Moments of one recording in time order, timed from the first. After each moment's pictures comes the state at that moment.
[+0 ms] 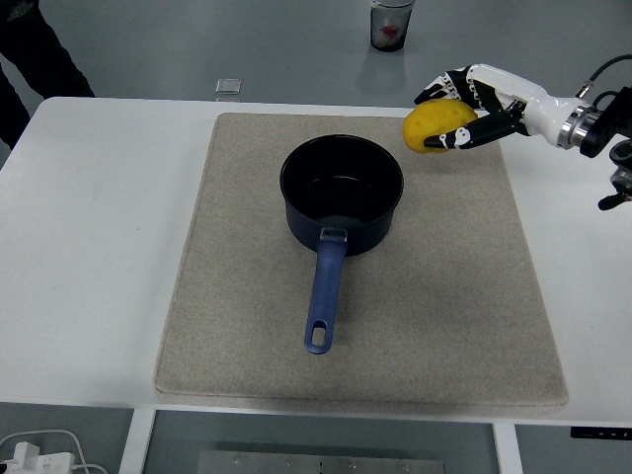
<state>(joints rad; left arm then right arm) 0.00 0.00 0.02 -0.14 0.05 -0.07 0.07 1.27 -0.46 -0.05 0.82 -0.57 0.19 0.45</state>
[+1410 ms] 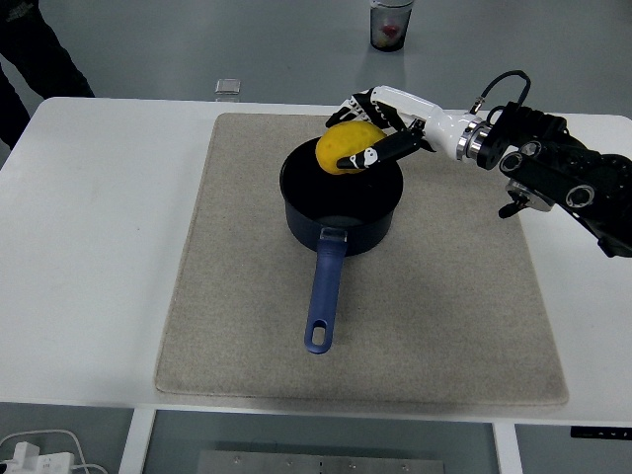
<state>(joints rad) 0.00 0.00 0.02 -0.14 0.05 -0.07 0.07 1.25 -0.17 -0.06 0.65 -0.54 0.19 0.44</state>
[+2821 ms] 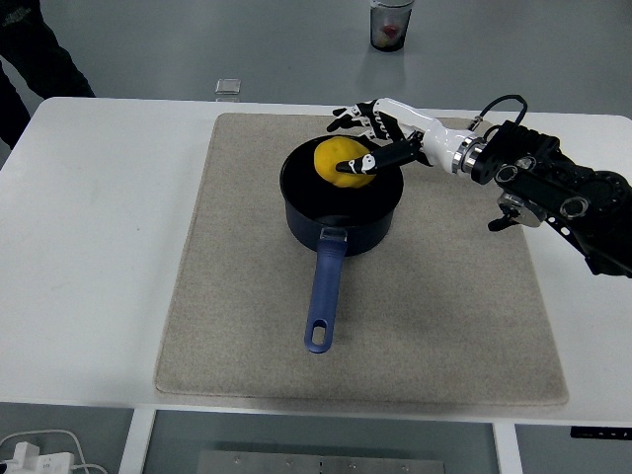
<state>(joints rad) 0.00 0.00 0.01 -0.13 0.05 -0.07 0.07 1.20 -0.16 -0.01 0.64 -0.49 0.18 0.40</state>
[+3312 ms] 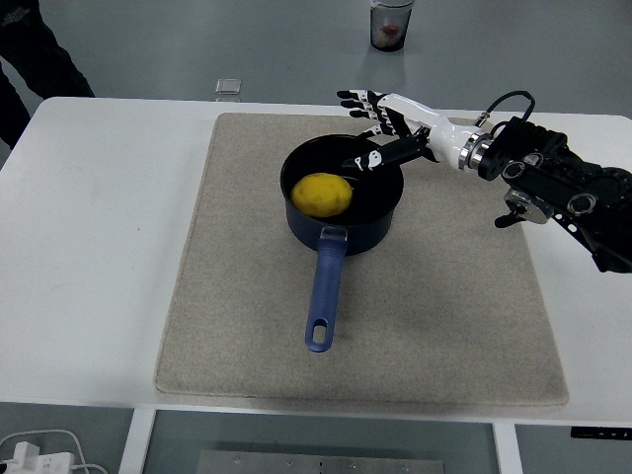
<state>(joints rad) 0.00 0.00 0.01 -0.14 0.05 -0.07 0.07 1.21 -0.18 -0.01 0.64 -0.48 0.18 0.40</state>
